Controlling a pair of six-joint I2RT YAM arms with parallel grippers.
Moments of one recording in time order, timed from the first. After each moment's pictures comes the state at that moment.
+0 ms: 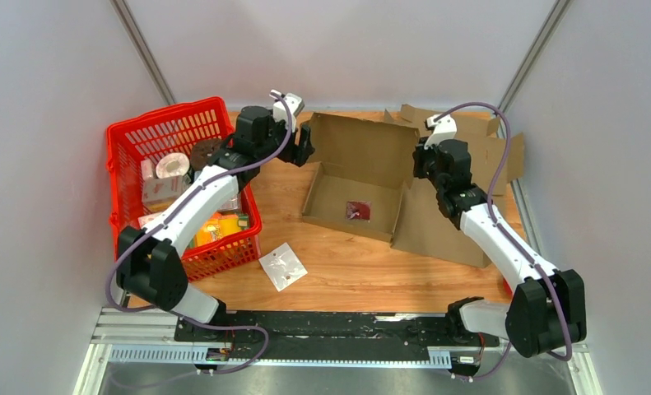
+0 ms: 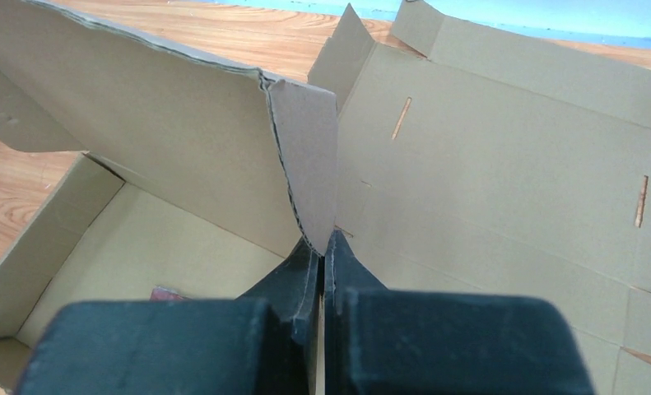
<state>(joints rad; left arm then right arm) -0.43 1.47 1.29 -0.19 0.22 0.00 0.28 1.24 0.89 0.06 0.09 0.07</state>
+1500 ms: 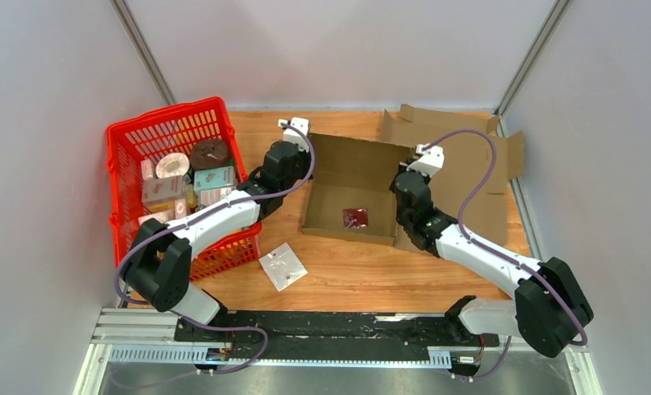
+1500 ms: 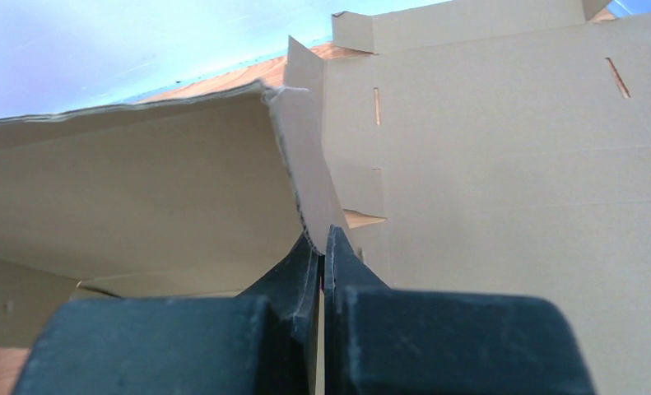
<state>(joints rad) -0.61 1.51 1.03 0.17 -0.24 -0.17 0.63 1.26 0.76 0.24 0.77 0.42</state>
